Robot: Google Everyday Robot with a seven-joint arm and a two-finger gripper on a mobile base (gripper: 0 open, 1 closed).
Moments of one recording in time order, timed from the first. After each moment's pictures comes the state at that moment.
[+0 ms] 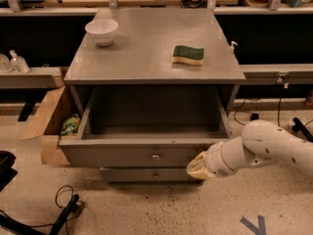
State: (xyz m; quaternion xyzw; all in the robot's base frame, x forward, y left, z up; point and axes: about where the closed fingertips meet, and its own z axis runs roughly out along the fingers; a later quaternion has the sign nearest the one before) arm 0.482 -0.132 0.604 -0.57 0.76 0.18 0.26
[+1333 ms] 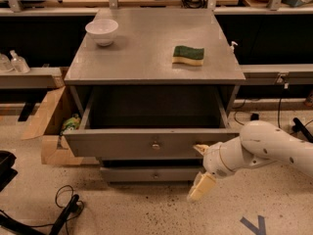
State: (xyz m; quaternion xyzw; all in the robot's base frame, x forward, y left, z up) arm 0.480 -0.127 0.602 -0.57 0.75 0.19 0.26
